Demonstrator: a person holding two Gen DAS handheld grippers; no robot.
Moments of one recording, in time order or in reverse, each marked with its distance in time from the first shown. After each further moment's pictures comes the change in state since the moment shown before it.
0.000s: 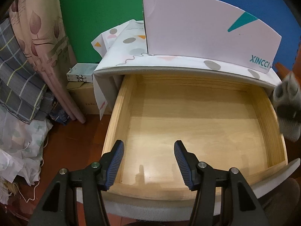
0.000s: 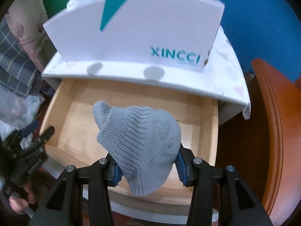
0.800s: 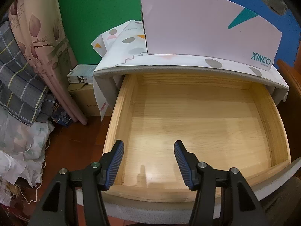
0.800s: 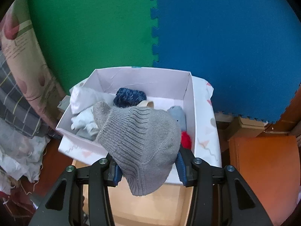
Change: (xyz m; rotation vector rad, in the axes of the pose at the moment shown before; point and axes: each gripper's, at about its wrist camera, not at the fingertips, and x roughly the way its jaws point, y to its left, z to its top) left arm 0.004 -0.002 0.000 0.015 -0.005 0.012; right arm -0.078 0.002 0.152 0.041 -0.209 -0.032
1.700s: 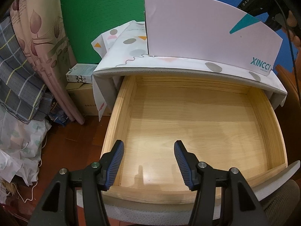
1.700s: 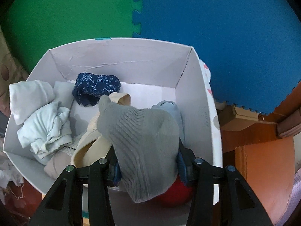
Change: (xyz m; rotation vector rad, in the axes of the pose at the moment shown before) left arm -0.001 0.003 0.002 -0.028 -0.008 -0.027; right arm 0.123 -0.014 0.021 0.030 0.185 -0.146
